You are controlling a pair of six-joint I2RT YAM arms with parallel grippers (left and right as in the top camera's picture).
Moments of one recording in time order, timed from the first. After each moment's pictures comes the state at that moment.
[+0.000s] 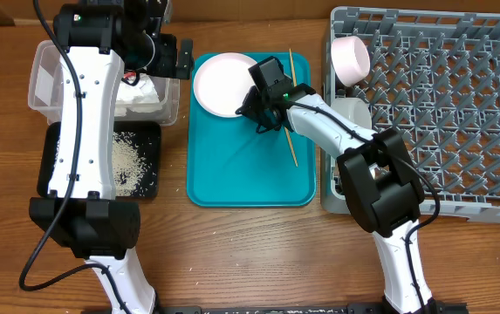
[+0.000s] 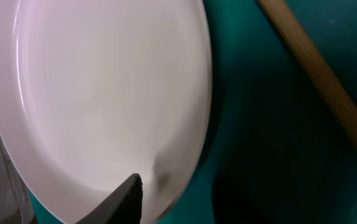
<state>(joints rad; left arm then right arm) -0.06 2.02 2.27 -1.36 0.19 0.03 0.52 2.30 1.73 -0.45 -0.10 0.96</state>
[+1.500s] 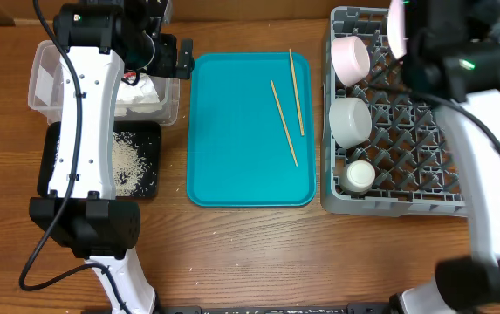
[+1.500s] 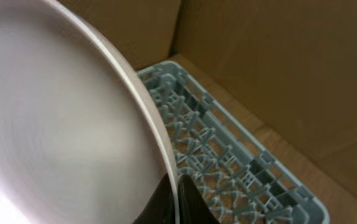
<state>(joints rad) -0.06 2.02 2.27 -1.36 0.19 0.03 0.19 1.74 1.88 -1.08 0.96 0.53</state>
